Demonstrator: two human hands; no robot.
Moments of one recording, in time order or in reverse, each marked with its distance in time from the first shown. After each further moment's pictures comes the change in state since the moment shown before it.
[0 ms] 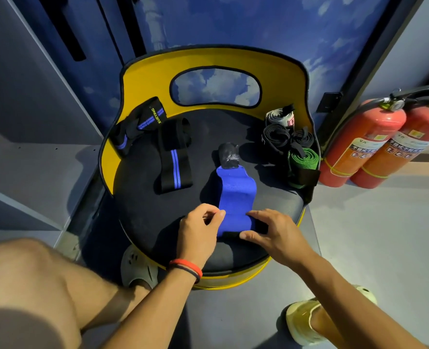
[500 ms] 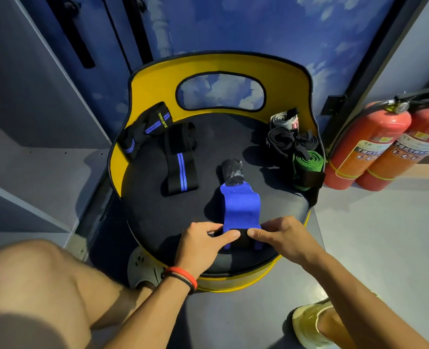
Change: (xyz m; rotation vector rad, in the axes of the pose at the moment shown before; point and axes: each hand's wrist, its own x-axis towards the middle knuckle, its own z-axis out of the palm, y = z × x) left_hand -0.011 -0.010 -0.018 0.036 -0.203 -0.080; right_hand -0.004 -0.009 -0.011 0.269 -0.156 0.301
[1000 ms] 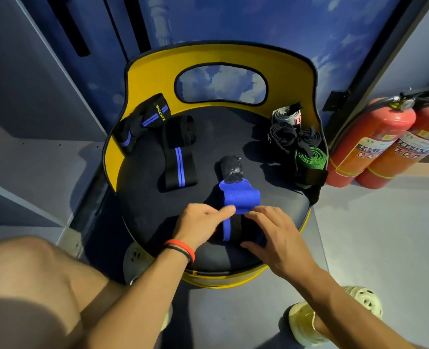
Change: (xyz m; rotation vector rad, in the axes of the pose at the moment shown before) left_hand 0.041 0.013 -0.005 -0.050 -0.039 -0.198; right_hand 0.002 0.019 0.028 -0.436 0.343 -0.618
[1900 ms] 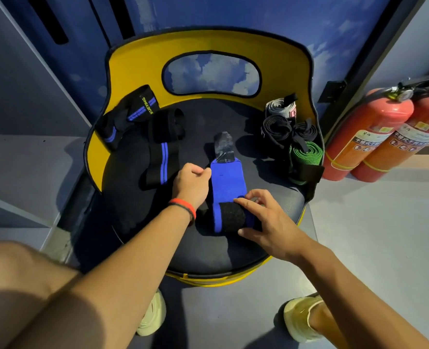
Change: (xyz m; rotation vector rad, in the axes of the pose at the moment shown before) left_hand 0.077 0.034 0.007 -0.107 0.279 0.035; right_hand 0.028 0.025 -0.008 0.249 -0.274 0.171
